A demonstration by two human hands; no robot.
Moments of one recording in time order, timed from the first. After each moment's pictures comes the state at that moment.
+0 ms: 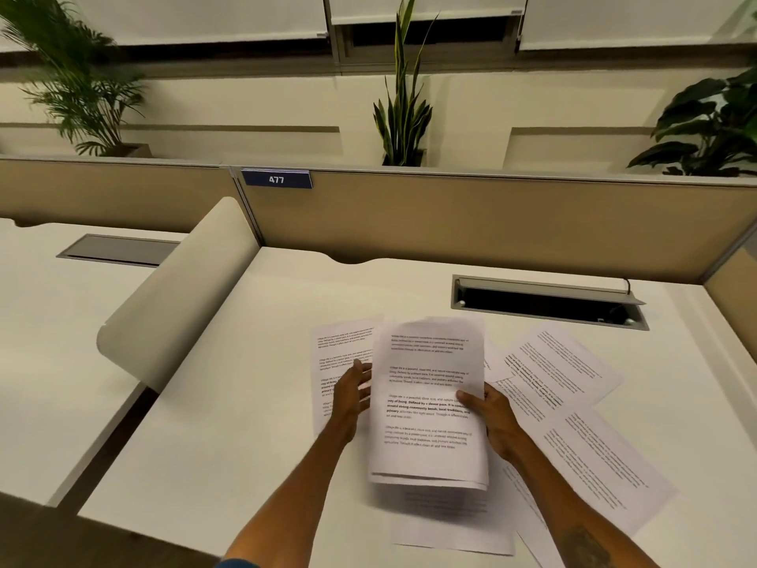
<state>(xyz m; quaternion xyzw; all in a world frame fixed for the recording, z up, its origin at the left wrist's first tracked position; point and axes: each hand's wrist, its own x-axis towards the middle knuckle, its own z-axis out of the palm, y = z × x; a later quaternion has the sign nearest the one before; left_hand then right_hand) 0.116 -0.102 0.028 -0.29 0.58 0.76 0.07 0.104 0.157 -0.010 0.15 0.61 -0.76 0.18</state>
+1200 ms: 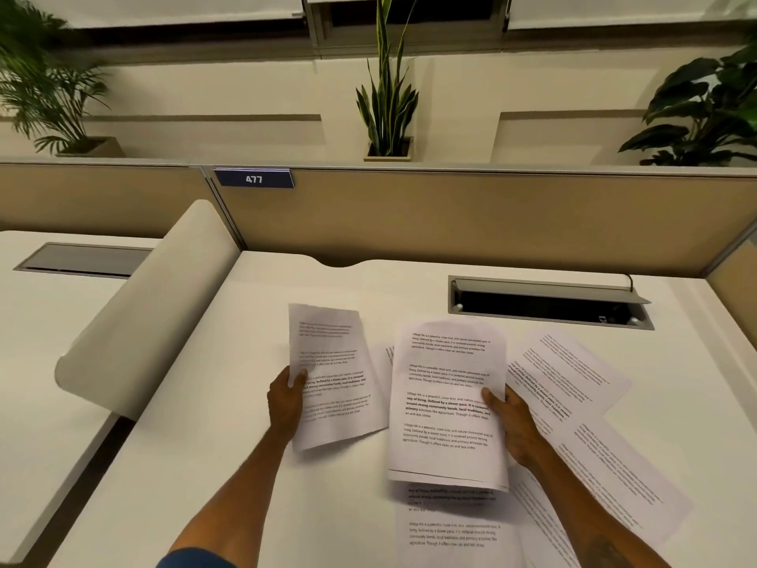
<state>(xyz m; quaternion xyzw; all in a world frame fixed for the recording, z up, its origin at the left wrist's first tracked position) 0.069 -0.208 0.009 -0.28 0.79 0.55 -0.05 0.064 0.179 -0.032 0.20 0.59 -0.77 0.14</state>
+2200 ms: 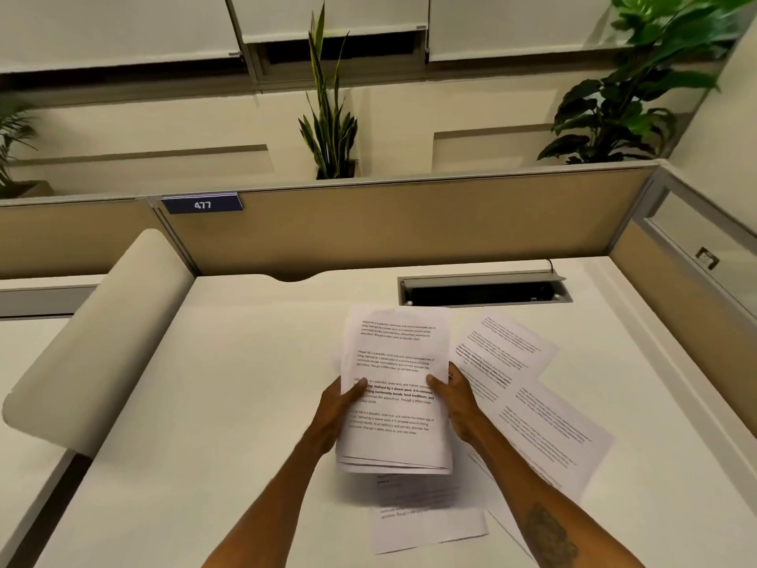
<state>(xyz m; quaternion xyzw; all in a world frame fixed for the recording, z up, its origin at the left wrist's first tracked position) 0.103 -0.082 0.026 -0.11 0.67 0.70 0.19 0.109 0.154 0.020 0.19 0.63 -0.75 0.08</state>
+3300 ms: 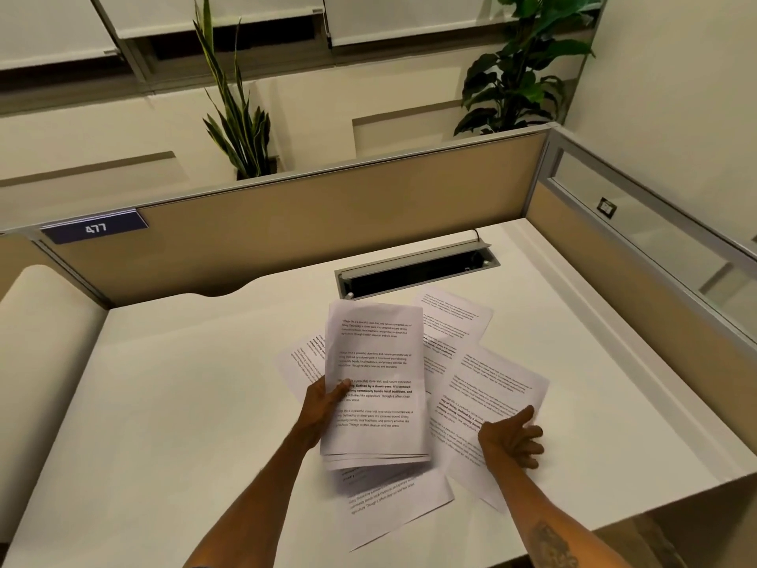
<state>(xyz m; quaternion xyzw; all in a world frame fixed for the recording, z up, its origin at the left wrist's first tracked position) 0.092 -0.028 0.002 -0.05 0.71 0.66 0.24 0.211 0.247 -0.040 0.61 0.69 -0.37 0.04</state>
